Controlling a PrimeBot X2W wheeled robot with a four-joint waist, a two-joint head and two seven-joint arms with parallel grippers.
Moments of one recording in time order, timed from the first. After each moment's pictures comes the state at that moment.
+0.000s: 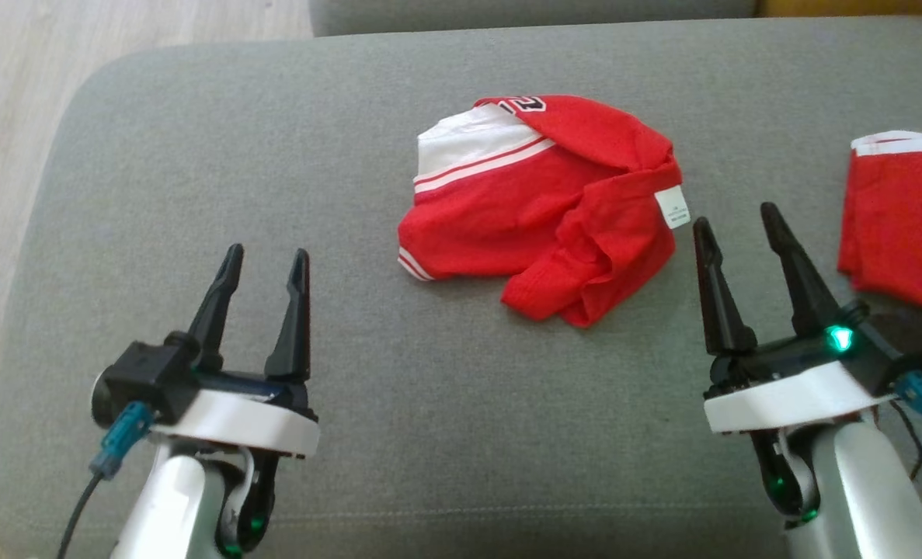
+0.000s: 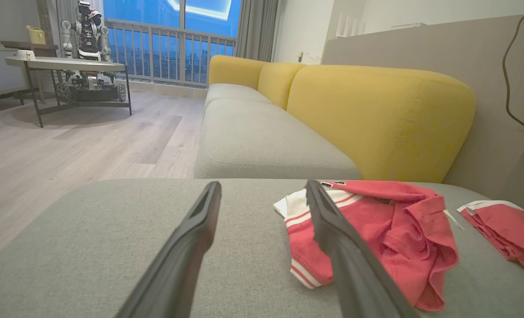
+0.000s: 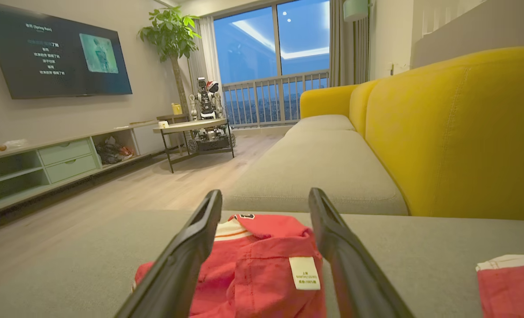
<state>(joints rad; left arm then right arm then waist) -0.12 0.14 -0.27 0.06 -0.29 -0.01 -0.26 -0.14 -0.05 0.04 0.03 0.19 0.13 -0.26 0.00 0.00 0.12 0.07</state>
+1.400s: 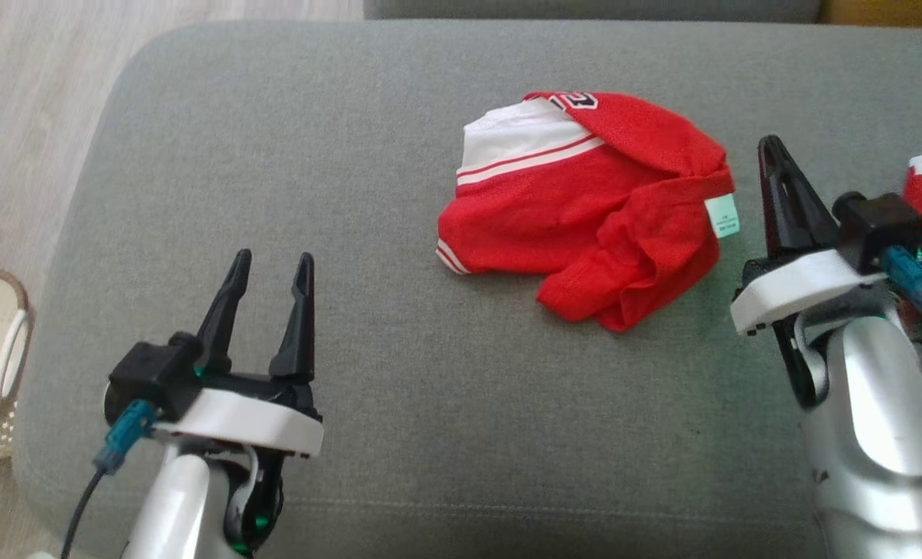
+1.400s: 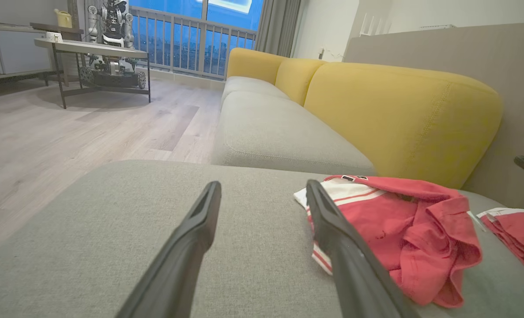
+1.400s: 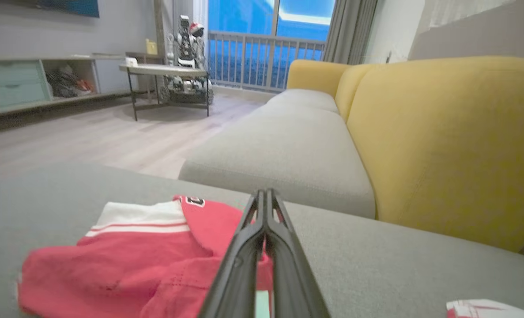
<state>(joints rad) -0.12 0.05 -0.18 0.13 -0.24 -0.11 -0.26 -0.44 -0.06 -0.10 0.38 -0.07 0.13 -0.22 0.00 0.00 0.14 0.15</state>
